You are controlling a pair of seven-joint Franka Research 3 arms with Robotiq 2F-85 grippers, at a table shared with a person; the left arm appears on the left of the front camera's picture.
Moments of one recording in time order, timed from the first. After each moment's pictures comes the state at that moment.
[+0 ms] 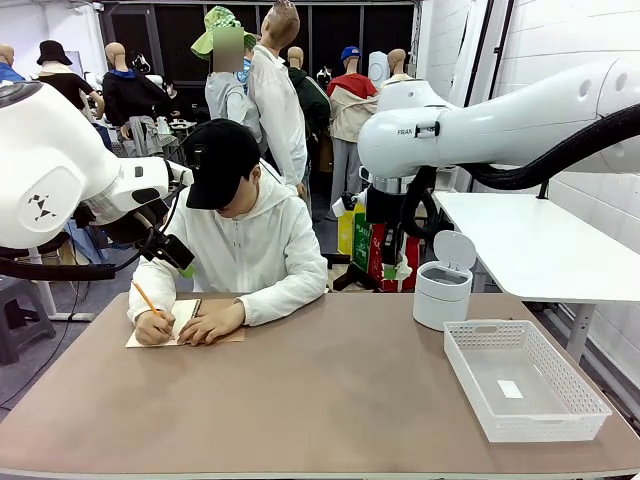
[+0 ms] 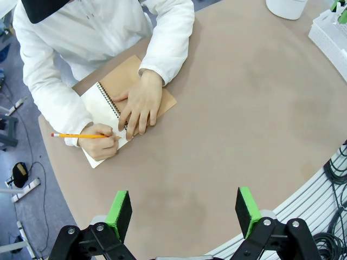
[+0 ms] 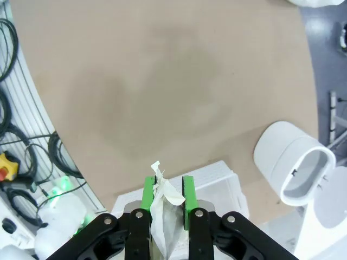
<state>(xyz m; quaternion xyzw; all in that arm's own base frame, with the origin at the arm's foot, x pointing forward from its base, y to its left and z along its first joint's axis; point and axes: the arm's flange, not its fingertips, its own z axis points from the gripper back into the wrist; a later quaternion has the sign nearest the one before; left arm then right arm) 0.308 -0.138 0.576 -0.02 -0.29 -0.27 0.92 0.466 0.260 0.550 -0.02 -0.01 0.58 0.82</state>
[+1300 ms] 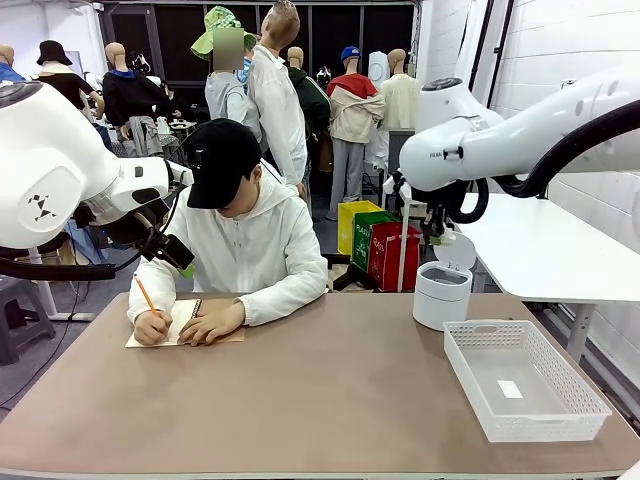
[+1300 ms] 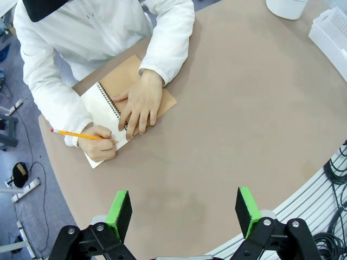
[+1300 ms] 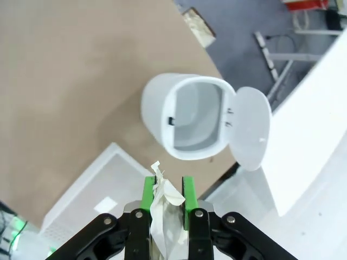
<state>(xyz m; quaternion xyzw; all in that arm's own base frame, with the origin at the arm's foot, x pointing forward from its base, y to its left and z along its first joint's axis) 0.308 -0.138 0.576 -0.02 -0.29 -0.27 0.92 0.562 0.160 0.556 -0.16 -0.10 0.43 0.88</state>
